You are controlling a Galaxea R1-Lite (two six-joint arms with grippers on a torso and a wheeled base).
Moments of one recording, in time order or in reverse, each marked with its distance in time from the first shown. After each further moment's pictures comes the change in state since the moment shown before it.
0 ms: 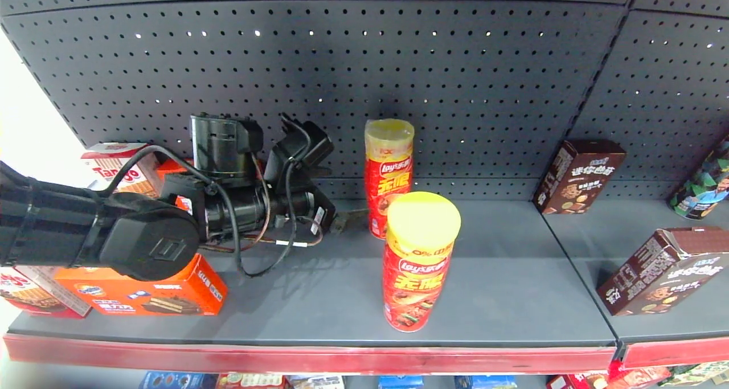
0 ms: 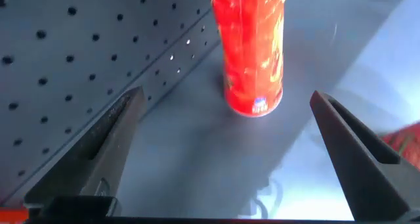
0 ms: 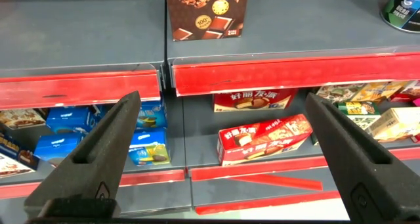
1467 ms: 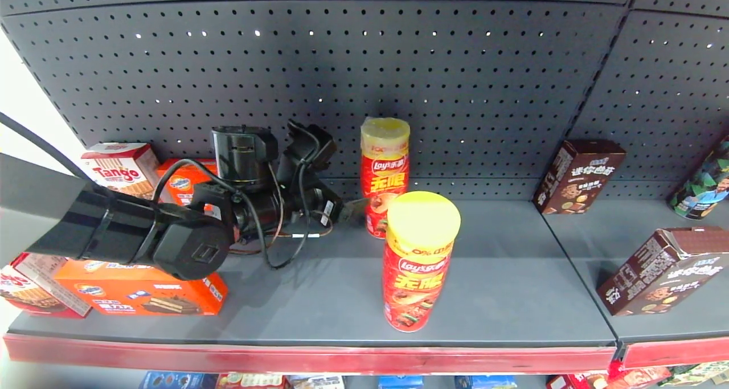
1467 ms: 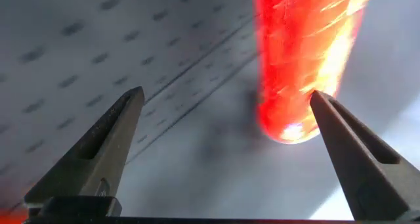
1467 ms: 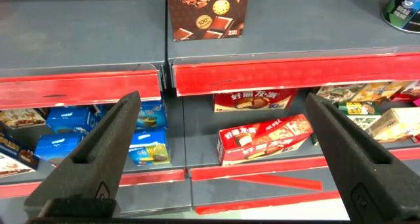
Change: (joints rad) left arm 0.016 0.103 -0.012 -0.171 0.113 -0.029; right arm 0.000 0.000 0.000 0.000 0.000 0.000
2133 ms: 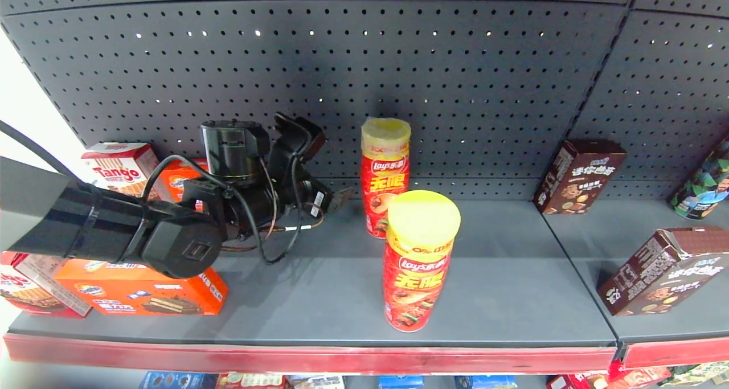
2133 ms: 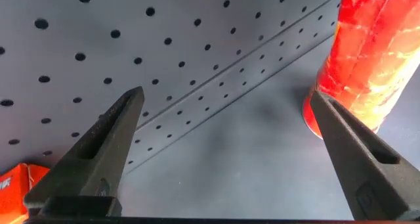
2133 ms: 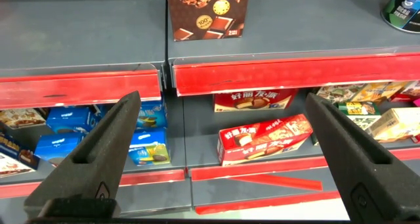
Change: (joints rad) left arm 0.007 -0.018 -0.003 -0.005 0.143 0.003; right arm 0.000 0.000 0.000 0.000 0.000 0.000
